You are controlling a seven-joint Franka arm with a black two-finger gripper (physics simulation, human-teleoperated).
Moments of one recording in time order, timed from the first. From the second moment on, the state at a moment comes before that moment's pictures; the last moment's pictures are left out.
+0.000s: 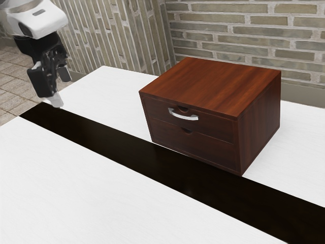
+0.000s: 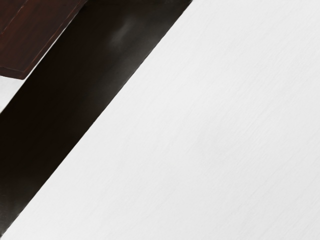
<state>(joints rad) -0.20 -0.15 0.26 -1.33 0.14 1.25 0.91</state>
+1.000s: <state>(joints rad) -0.09 0.05 0.29 -1.39 0.08 1.69 1.89</state>
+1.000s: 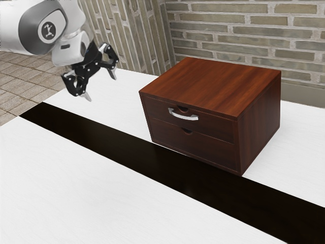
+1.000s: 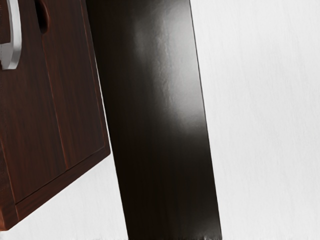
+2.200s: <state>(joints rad) -0.05 0.26 0.34 -1.33 0.07 1.91 1.94</state>
